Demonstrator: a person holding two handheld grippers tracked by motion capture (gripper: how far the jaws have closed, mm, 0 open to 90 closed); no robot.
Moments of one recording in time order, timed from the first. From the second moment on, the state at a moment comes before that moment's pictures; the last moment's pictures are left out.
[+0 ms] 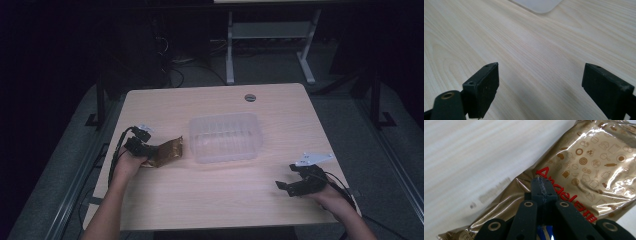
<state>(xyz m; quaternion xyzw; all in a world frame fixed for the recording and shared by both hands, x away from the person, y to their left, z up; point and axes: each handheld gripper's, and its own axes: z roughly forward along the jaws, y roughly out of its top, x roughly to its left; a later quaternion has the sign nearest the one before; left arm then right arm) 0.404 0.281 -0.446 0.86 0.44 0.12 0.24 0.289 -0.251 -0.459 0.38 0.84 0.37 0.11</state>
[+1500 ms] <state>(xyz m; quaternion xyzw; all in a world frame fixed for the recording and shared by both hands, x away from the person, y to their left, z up) 0.312 0.202 -0.446 0.89 0.36 0.05 0.28 0.288 -0.245 -0.455 0.37 0.84 0.37 0.11</state>
